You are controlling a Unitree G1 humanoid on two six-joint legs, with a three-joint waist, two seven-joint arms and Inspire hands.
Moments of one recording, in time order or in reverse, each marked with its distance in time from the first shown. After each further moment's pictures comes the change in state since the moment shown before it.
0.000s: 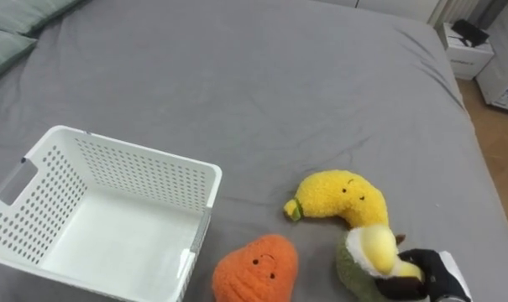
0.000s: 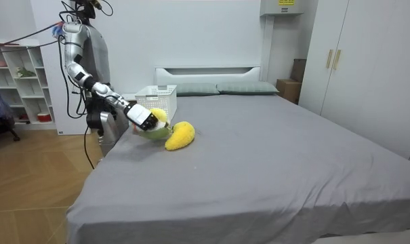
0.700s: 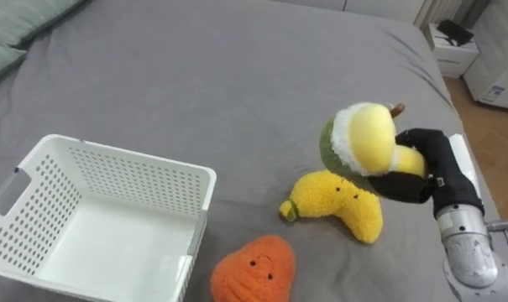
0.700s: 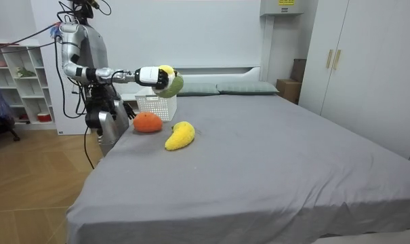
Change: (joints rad) left arm -0.035 -0.010 0.025 0.002 0.006 0.001 0.007; right arm -0.005 -0.028 -0.013 -0.562 -0.001 0.003 0.022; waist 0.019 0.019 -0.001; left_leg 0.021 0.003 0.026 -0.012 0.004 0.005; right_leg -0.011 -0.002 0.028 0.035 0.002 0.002
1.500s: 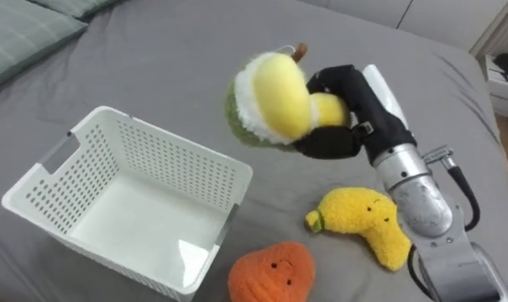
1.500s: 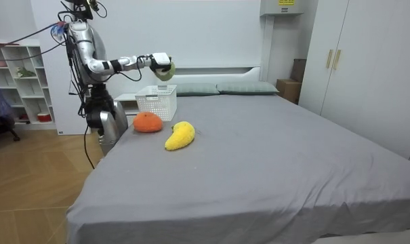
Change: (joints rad) left arm 0.001 0.000 -0.019 0.000 0.032 0.031 0.005; right arm -0.232 0.005 0.287 -0.170 -0.083 0.079 0.200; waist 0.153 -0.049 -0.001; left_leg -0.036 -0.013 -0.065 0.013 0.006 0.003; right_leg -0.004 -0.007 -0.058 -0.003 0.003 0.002
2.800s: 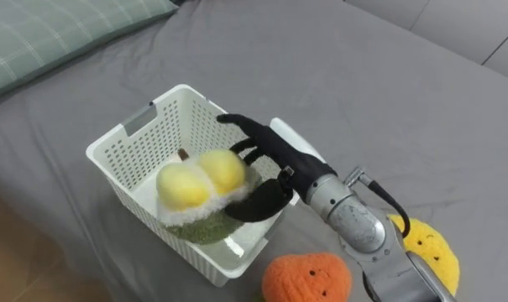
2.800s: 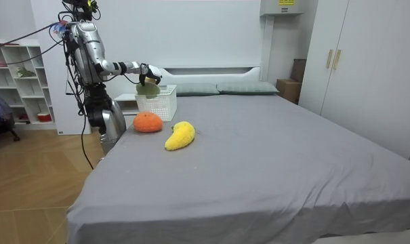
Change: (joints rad) left arm -0.026 0.005 -0.027 0.020 0.015 0.051 -0.002; right arm -0.012 0.079 0.182 0.079 -0.010 0.084 0.119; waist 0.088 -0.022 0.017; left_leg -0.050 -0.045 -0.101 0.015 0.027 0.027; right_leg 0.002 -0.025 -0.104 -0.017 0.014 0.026
